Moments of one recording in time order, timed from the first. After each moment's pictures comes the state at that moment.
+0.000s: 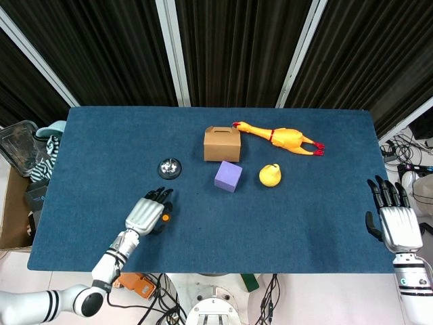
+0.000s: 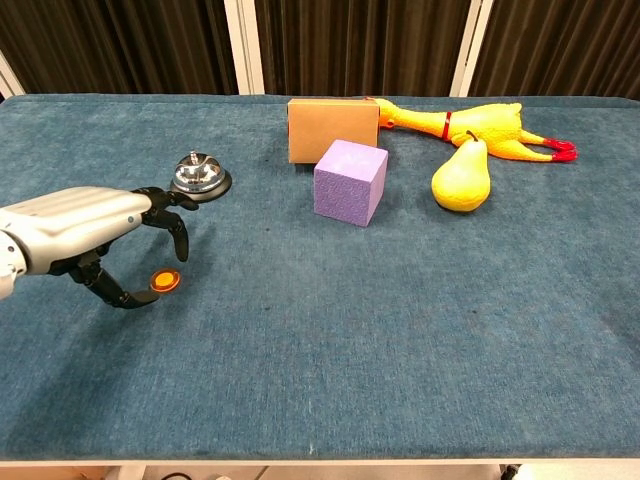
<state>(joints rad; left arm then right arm) -0.52 -1.57 -0.07 -1.62 1.20 1.02 0.51 0.13 -1.17 0.08 -1.58 -1.46 1.43 -0.15</state>
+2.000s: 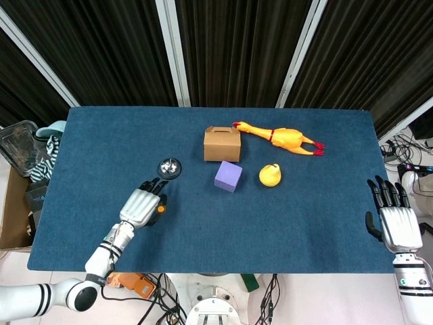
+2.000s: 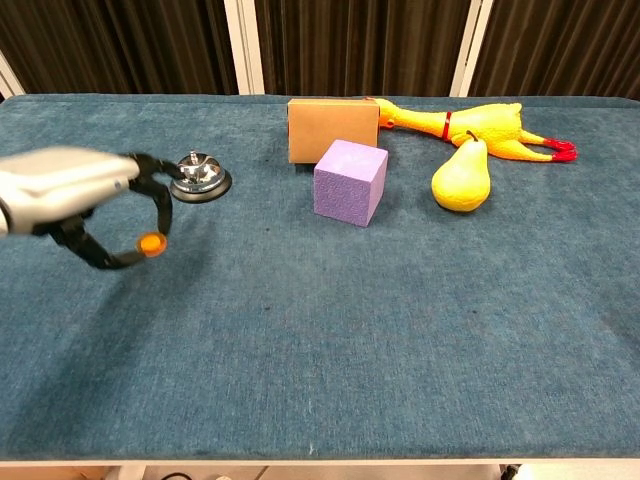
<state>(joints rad) -0.59 -1.46 -0.08 -1.72 1.14 1.05 0.60 0.13 -1.17 0.08 -1.58 -1.46 1.43 -0.15</state>
